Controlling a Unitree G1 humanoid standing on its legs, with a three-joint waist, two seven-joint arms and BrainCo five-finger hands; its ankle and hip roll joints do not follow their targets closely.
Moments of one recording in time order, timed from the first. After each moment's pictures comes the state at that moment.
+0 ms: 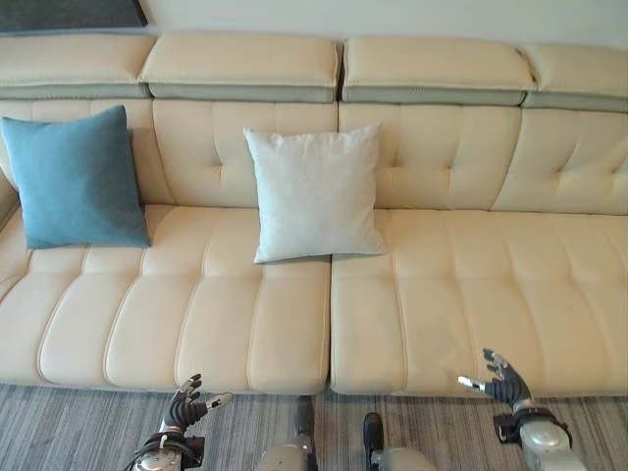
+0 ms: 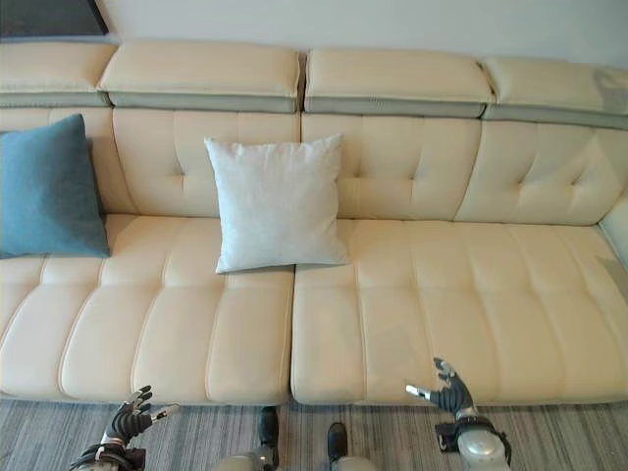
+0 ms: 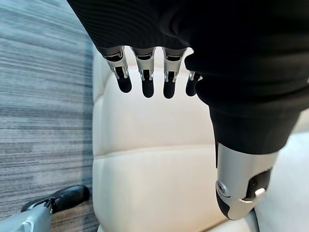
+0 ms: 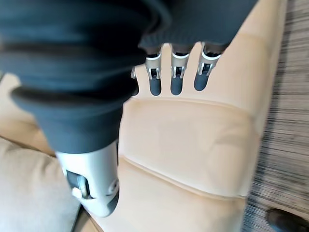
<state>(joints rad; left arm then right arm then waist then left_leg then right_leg) 0.19 0.39 -0.04 0.66 -0.21 -0.12 0.05 0.14 -0.42 0.04 0.58 0.06 -0.10 -0.04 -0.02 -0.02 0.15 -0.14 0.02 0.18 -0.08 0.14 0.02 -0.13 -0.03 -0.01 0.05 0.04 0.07</state>
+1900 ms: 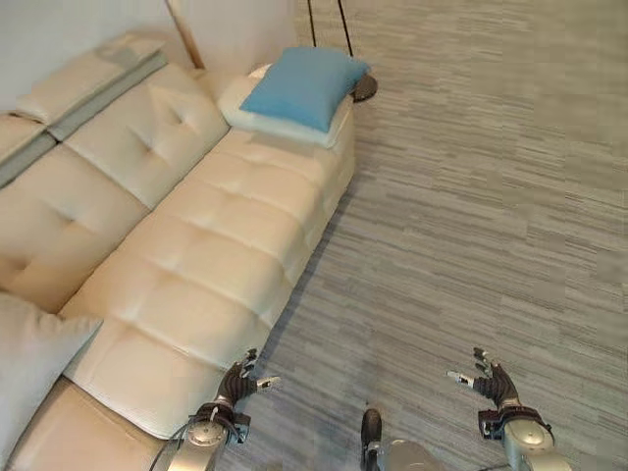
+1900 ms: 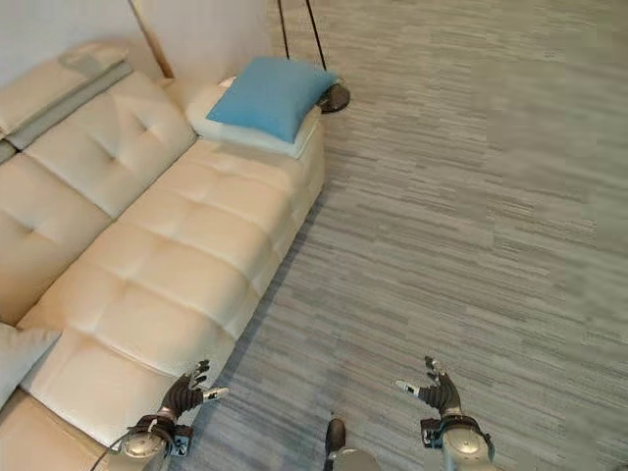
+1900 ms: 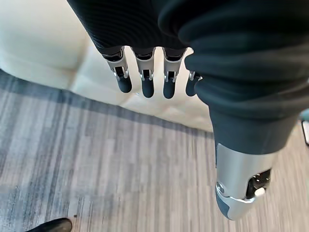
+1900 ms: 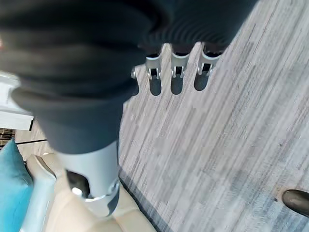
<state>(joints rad) 0.10 0.31 -0.19 0.58 -0.14 -0.08 0.04 0.10 -0.38 0.07 0.53 0.20 -0.06 -0.11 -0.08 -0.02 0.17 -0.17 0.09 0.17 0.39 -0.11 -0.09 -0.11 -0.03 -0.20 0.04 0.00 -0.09</state>
